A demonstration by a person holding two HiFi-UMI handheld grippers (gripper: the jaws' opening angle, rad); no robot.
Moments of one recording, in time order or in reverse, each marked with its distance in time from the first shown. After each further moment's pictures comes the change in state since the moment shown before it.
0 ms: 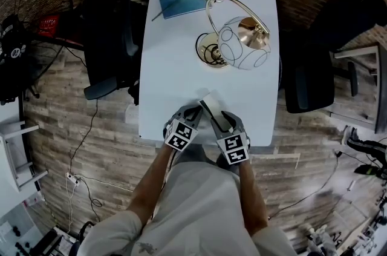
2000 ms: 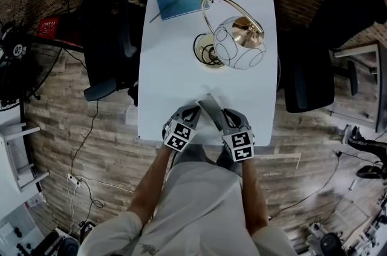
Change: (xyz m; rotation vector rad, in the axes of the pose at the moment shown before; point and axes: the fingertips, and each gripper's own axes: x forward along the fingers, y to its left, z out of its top) left arm 0.000 0.000 0.001 -0.009 0.003 0.017; right arm -0.014 -0.037 0.008 0.040 -0.067 -0.068
